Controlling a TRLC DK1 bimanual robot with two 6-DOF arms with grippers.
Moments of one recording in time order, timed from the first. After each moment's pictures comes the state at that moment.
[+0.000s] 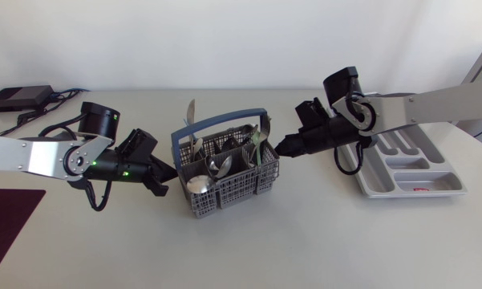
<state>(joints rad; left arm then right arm) -0.16 1.67 0.79 -0.04 0.53 0.46 0.27 1.82 1.11 -0.22 -0.57 -0.07</state>
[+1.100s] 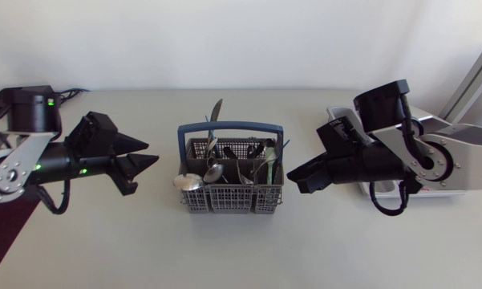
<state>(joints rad) -0.07 1.27 0.65 -0.03 0.51 0.61 0.35 1.36 0.76 -0.25 -0.33 -0.11</state>
